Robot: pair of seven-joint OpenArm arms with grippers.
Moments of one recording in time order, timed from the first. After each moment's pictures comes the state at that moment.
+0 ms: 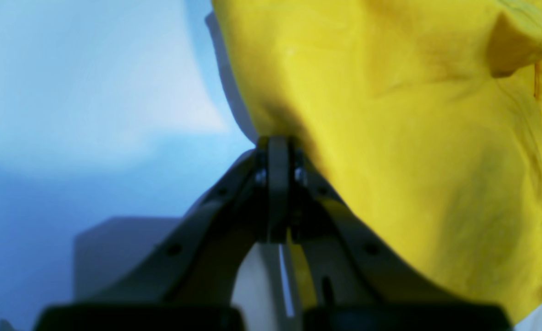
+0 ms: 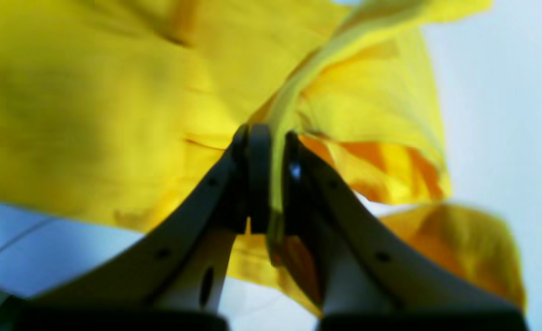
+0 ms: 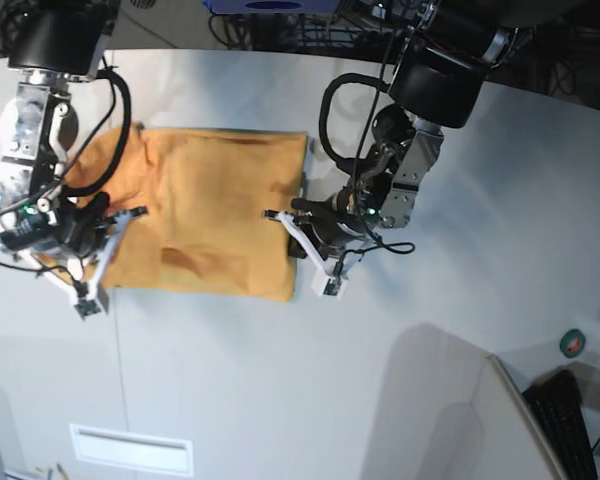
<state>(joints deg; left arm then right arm) -10.7 -4.0 20.2 55.6 -22.0 -9.4 23.8 1.2 2.1 11.6 99.3 0.9 27.8 -71.0</state>
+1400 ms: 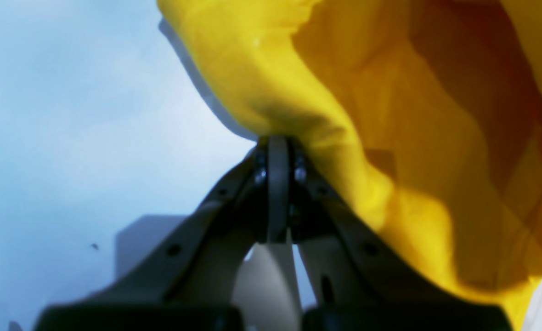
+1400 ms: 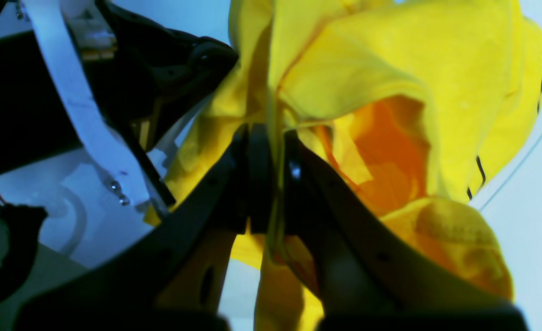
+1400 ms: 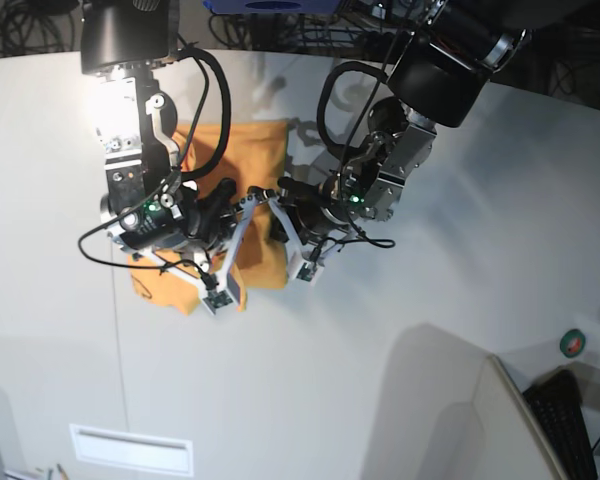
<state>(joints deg) -10.8 -5.4 28.9 55.8 -22.2 -9.7 23.4 0.9 -6.1 -6.7 94.4 0.5 18.7 -67.8</state>
